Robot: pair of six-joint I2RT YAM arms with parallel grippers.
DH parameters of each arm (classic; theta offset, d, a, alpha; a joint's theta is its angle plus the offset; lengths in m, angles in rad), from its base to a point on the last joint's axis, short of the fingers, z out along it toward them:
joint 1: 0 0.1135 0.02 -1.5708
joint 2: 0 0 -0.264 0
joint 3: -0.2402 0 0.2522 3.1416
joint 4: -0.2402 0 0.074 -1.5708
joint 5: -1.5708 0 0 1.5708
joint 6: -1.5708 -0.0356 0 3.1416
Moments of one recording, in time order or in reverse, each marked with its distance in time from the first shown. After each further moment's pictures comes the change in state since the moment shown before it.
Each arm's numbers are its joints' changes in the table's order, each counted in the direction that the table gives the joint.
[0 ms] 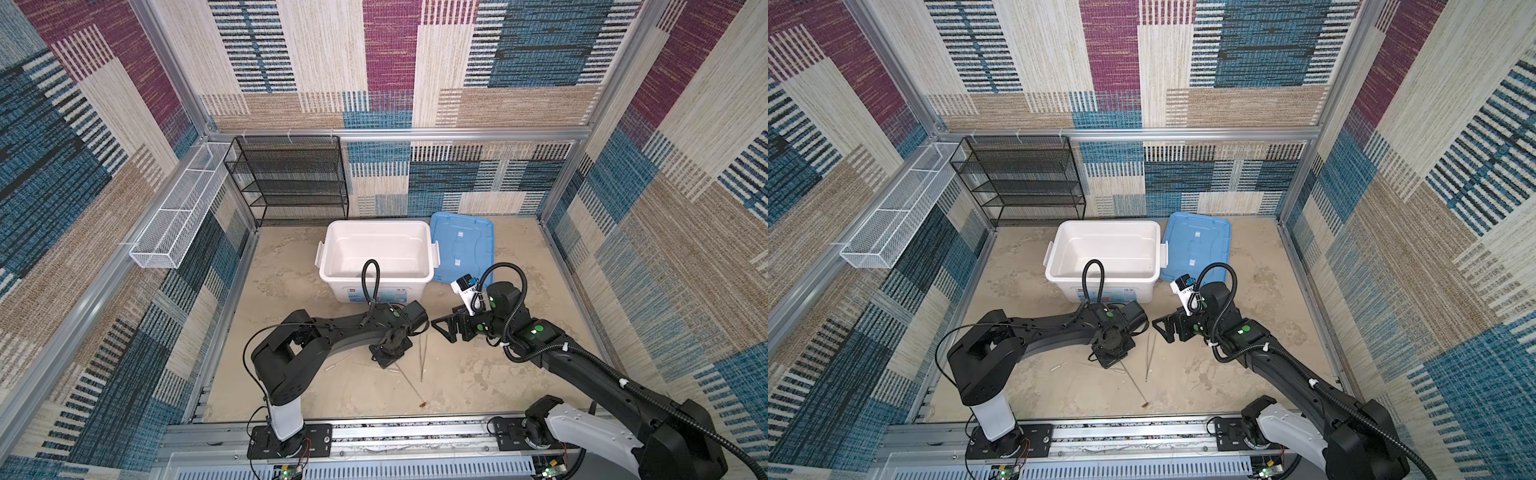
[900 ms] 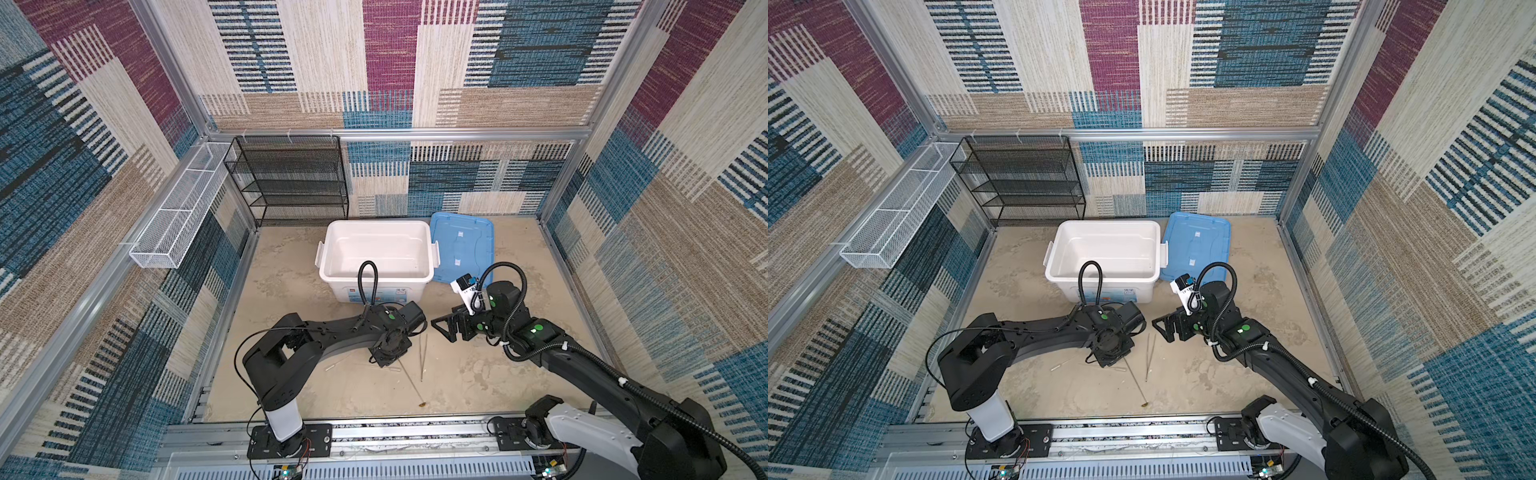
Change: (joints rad) left arm 0.002 -0.064 0.050 0.067 0.014 0.004; right arm -0.005 0.010 -0.004 0.000 0.011 0.000
